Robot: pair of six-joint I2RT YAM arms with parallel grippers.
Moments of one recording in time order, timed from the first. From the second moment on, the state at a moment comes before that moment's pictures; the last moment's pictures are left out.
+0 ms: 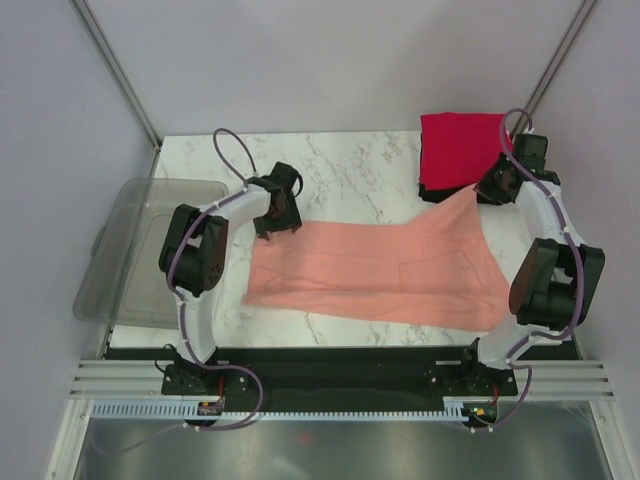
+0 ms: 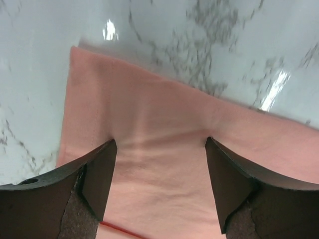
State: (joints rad) left arm -0.42 2.00 1.41 -0.65 -0.24 -0.66; right arm -0.24 1.66 1.33 -0.49 -0.09 0.48
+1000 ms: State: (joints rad) left arm -0.23 2.15 1.66 -0.68 -0.16 -0.56; right arm -0.13 1.66 1.32 -0.41 -0.21 0.44
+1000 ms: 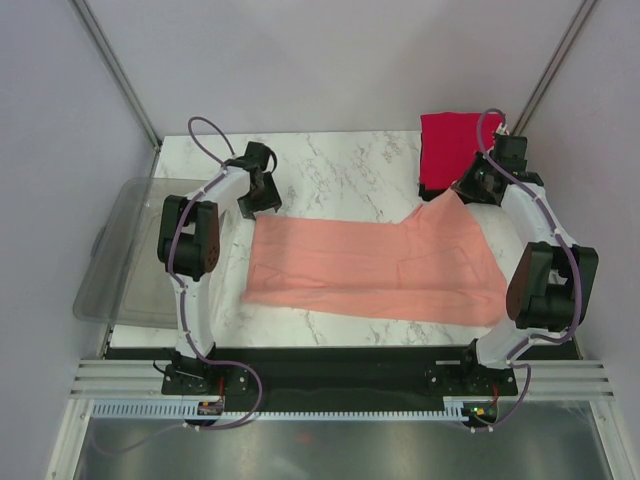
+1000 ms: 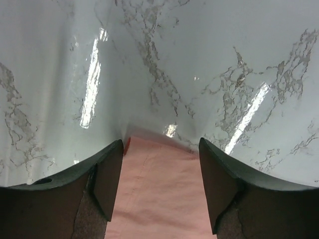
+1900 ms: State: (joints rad) left arm -0.25 1.75 1.36 -0.68 -0.16 -0.59; right arm -0.13 1.13 0.93 -0.27 -0.16 0.50
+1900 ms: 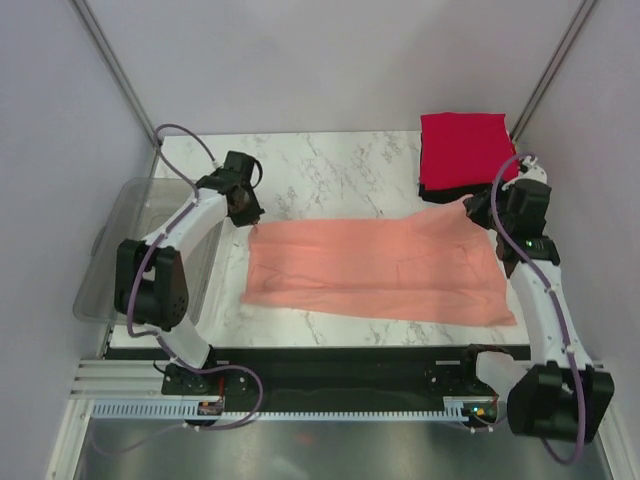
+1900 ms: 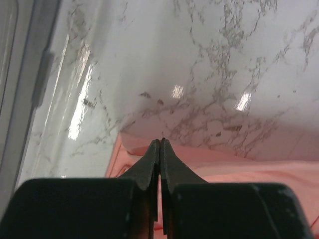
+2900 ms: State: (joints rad) left arm -0.19 1.41 0.91 -0.51 -0.21 -0.69; right arm -0.17 0.24 0.44 -0.52 0.24 0.97
